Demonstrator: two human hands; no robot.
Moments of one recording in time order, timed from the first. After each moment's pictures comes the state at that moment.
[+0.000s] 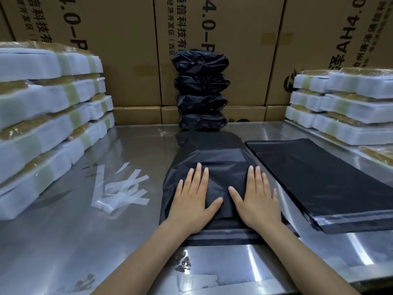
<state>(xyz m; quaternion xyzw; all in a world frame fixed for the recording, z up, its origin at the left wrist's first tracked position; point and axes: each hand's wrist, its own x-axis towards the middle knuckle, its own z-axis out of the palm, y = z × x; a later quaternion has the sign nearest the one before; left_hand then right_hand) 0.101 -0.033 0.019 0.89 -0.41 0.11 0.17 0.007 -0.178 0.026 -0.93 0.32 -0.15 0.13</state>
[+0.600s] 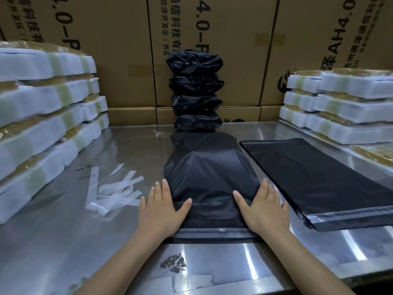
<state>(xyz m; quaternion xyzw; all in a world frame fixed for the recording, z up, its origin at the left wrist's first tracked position) 0.108 0.003 0.018 0.96 -0.23 0.00 0.13 -0.019 -0.185 0.026 -0.89 0.42 -0.12 0.15</state>
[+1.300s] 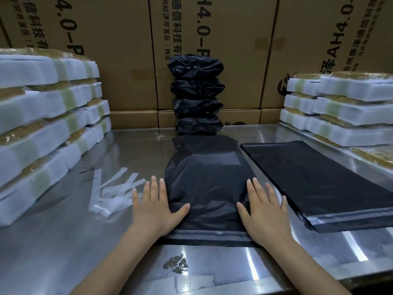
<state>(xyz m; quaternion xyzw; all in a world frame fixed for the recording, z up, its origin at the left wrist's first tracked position) 0.115 0.020 0.032 0.97 -0.23 0.04 0.02 -0.031 -0.176 0.026 -0.94 0.30 -0.14 0.06</state>
